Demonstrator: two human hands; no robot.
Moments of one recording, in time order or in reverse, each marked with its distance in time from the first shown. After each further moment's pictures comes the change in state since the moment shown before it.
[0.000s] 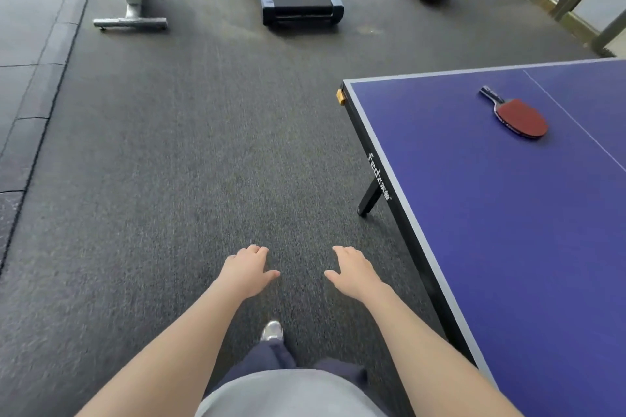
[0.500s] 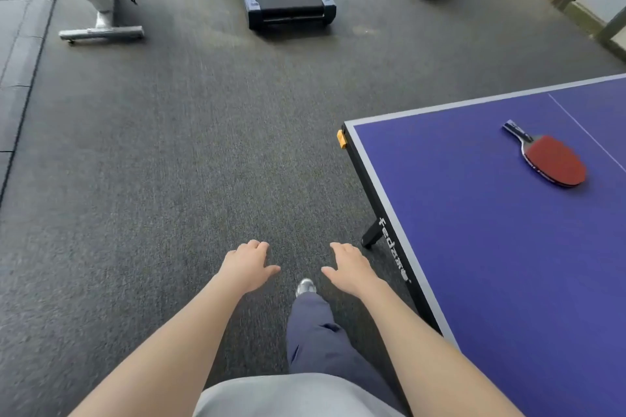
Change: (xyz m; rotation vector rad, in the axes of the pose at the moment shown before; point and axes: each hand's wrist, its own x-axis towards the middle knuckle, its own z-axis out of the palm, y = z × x) left_hand 0.194 -0.019 -0.141 0.029 -0.020 0.032; right_hand 0.189 -0.025 -0.126 0.056 -0.002 0.025
